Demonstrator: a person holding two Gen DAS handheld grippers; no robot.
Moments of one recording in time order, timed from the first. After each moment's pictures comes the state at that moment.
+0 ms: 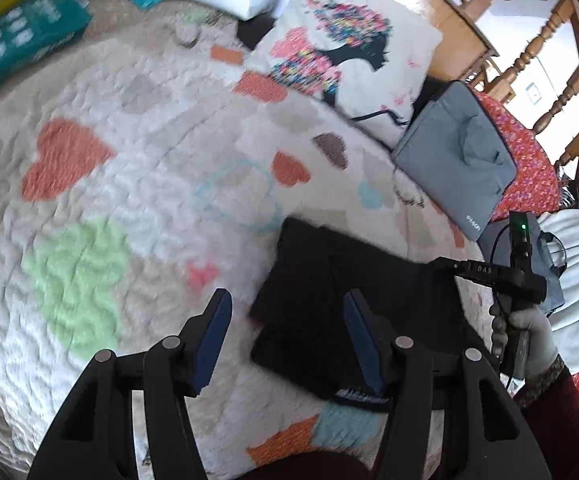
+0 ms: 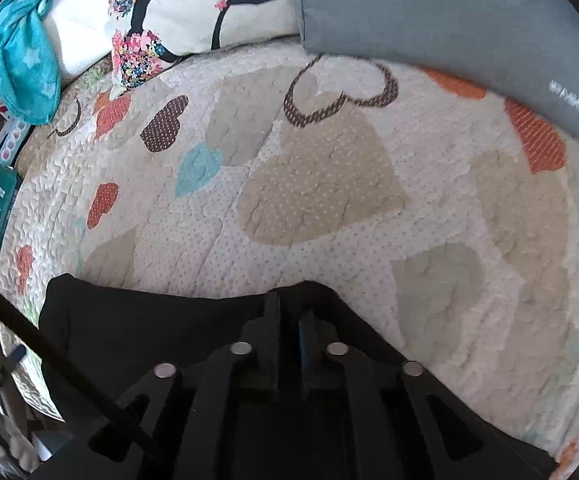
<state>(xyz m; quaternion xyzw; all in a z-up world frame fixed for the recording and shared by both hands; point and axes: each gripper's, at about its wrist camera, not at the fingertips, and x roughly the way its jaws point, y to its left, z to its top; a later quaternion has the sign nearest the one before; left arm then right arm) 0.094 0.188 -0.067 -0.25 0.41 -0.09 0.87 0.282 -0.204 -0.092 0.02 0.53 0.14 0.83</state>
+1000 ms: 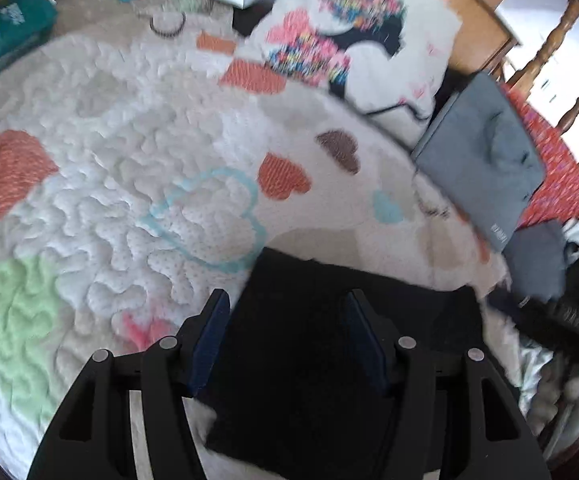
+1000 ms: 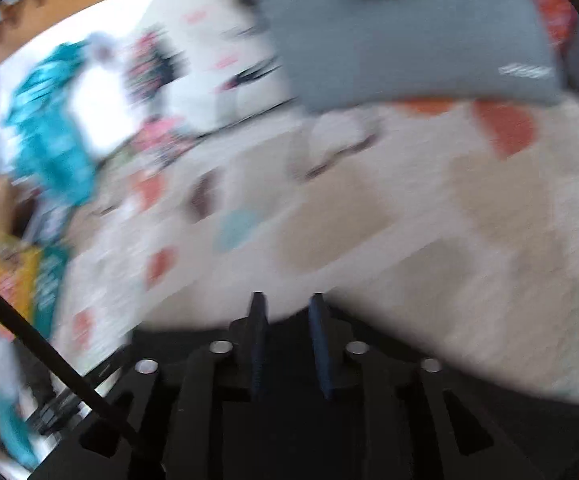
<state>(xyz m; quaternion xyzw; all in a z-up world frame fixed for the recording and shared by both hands) 0.146 0.158 -0.096 -0.25 0.41 -0.05 0.87 0.244 -0.212 -0.073 0.19 0.49 0.25 0.81</state>
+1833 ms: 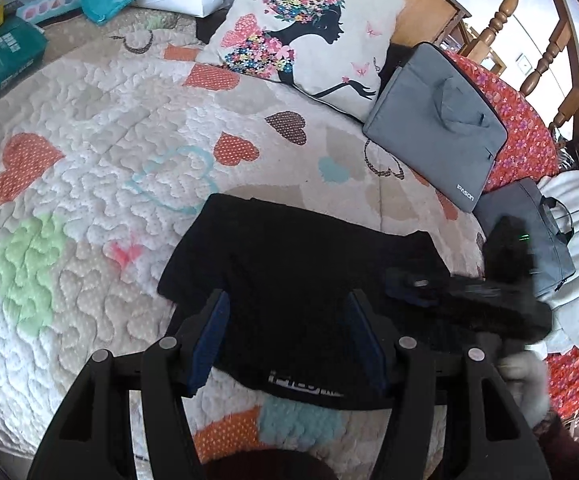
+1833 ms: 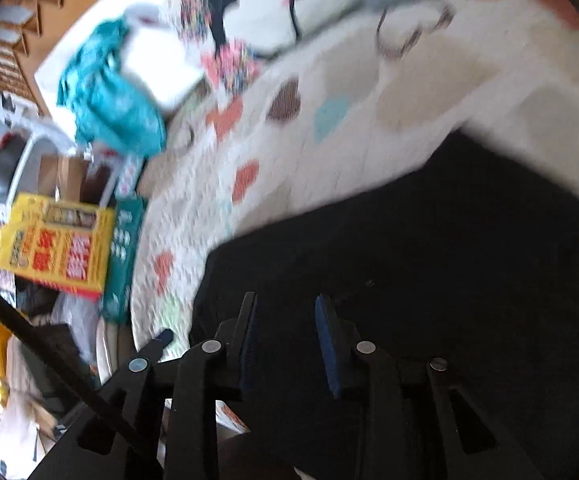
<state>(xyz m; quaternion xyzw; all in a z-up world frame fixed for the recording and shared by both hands) 0.084 0.118 -0.070 -0.21 0.42 -0.08 0.88 0.210 -0.167 -0.131 0.23 0.54 0.29 0.76</state>
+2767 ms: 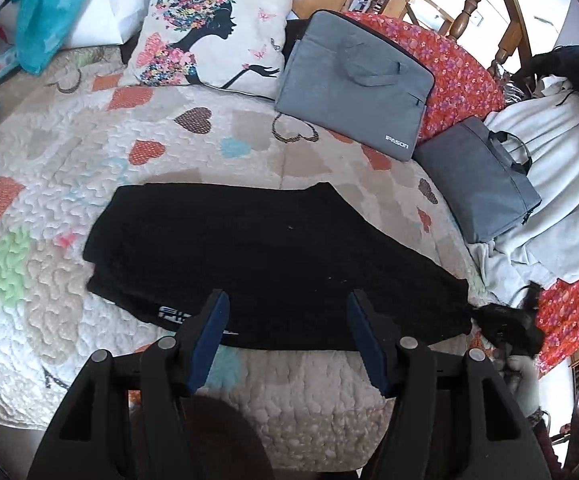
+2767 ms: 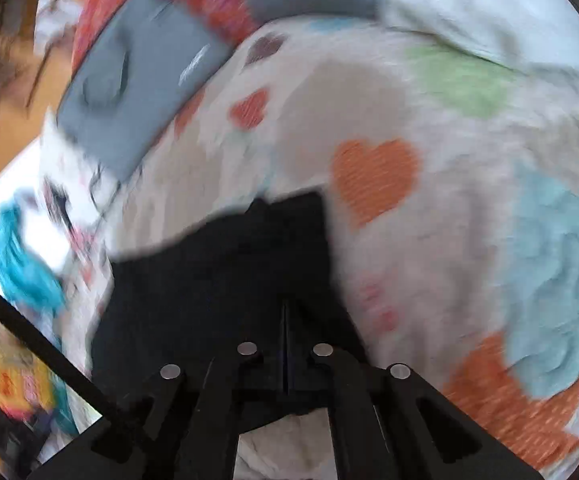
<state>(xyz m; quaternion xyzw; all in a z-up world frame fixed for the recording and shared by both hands) 0.025 0.019 -0.018 -0.12 0.42 -0.15 0.88 0.022 -0.494 -0.150 0.41 0.40 -0.03 0.82</state>
